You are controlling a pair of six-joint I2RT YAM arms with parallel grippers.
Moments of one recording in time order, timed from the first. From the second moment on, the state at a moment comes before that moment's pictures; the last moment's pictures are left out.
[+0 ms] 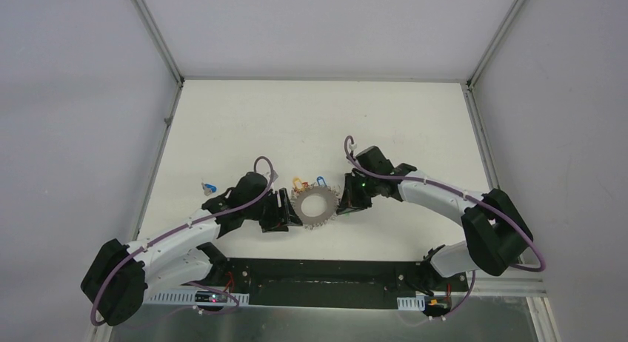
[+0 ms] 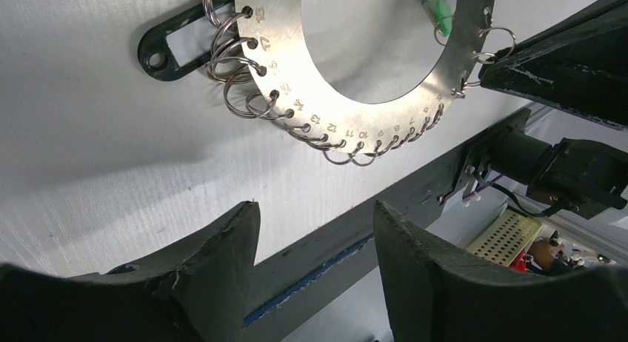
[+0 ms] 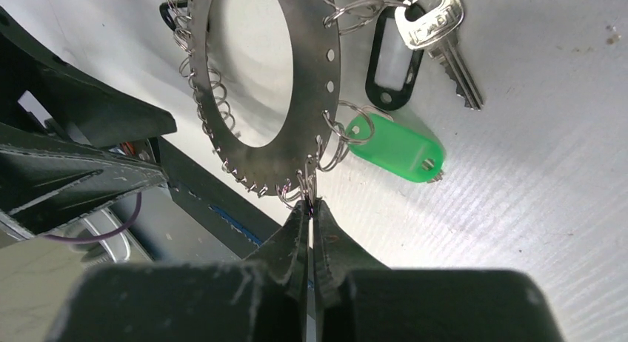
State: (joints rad) left arm -0.68 0.97 0.41 -0.22 0.33 -0.99; right arm 0.69 1.43 0.79 -0.40 -0.44 0.67
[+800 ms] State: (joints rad) left arm -0.69 0.83 0.39 -0.22 0.28 -0.97; right arm 0.69 1.38 0.90 -0.63 -0.40 0.38
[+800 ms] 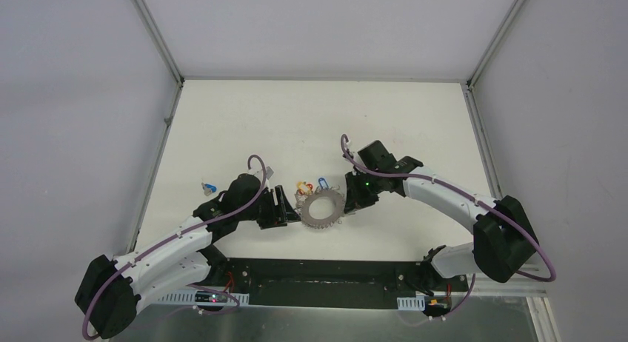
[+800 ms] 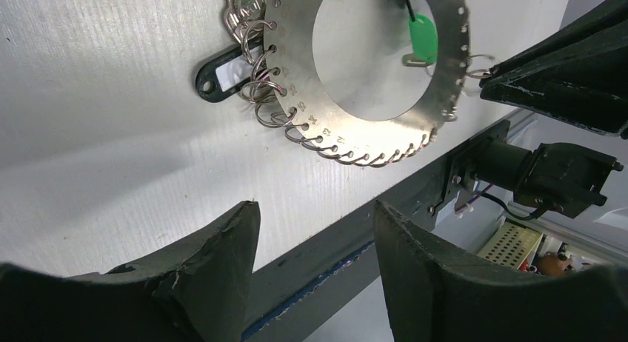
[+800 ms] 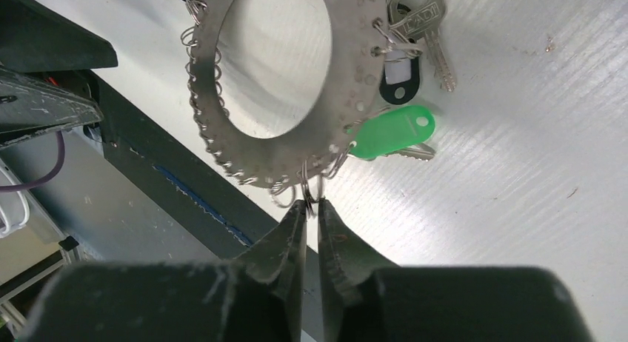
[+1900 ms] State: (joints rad) left arm -0.69 0.78 0.38 -0.26 0.24 -0.97; right arm 0.70 1.65 0.90 -0.58 -0.46 0.46
